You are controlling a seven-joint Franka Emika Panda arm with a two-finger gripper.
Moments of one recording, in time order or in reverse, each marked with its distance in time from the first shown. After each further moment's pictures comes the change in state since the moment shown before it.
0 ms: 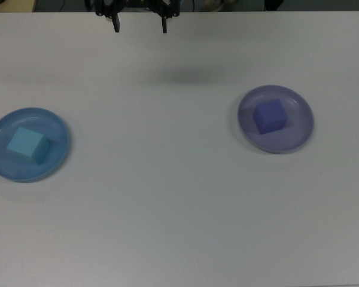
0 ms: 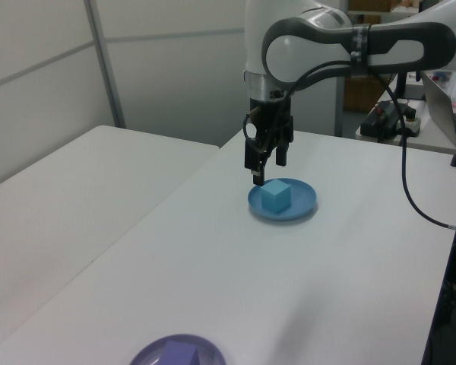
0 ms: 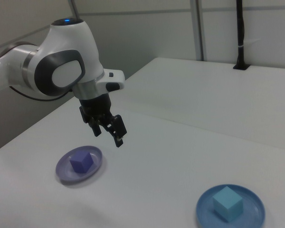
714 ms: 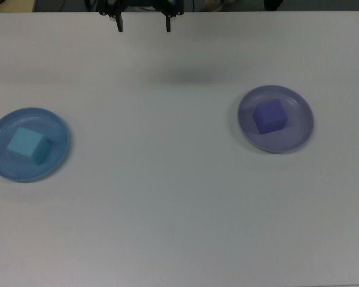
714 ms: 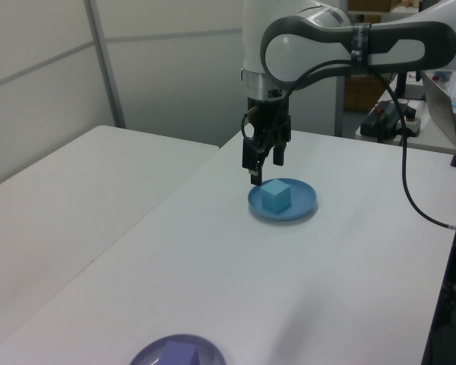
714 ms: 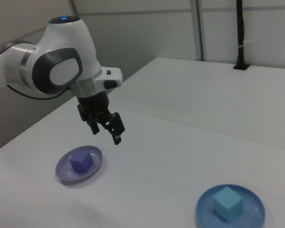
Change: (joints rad) arm 0.005 0.000 0.008 0.009 0.000 -0.001 0.000
